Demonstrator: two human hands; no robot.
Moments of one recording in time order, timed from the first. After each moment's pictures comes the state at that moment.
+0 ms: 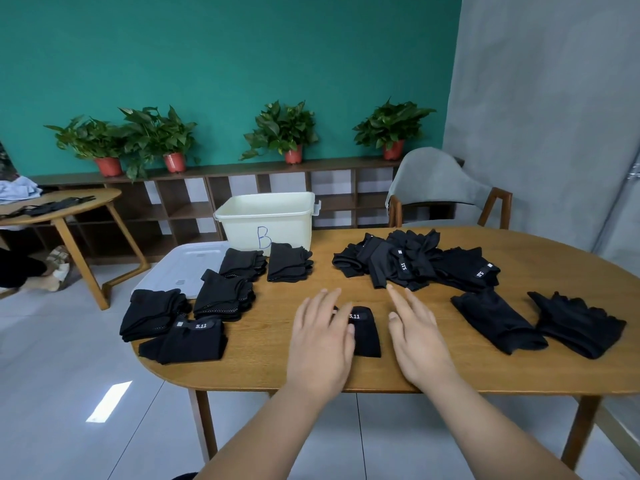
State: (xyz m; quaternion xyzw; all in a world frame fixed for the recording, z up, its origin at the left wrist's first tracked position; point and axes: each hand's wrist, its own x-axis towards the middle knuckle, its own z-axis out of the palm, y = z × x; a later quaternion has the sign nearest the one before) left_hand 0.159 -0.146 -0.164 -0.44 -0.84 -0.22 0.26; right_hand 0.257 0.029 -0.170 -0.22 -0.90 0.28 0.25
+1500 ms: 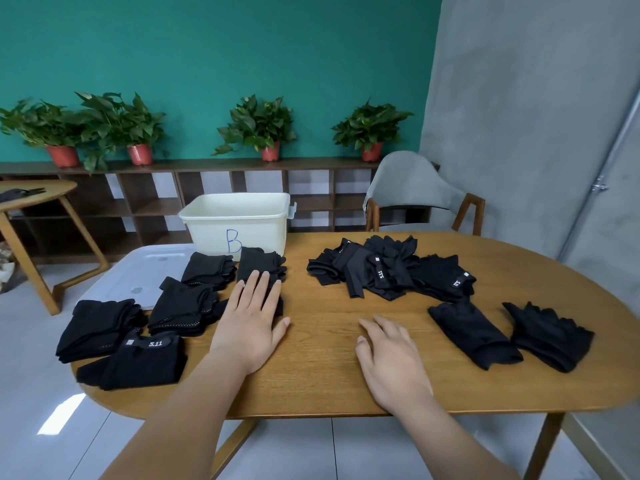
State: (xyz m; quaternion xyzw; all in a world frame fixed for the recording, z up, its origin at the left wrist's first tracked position) left_hand 0.031 -0.161 -0.167 -0.39 -0.90 0.02 0.18; right_hand 0.250 0.029 -0.177 -0.26 -0.93 0.19 0.18
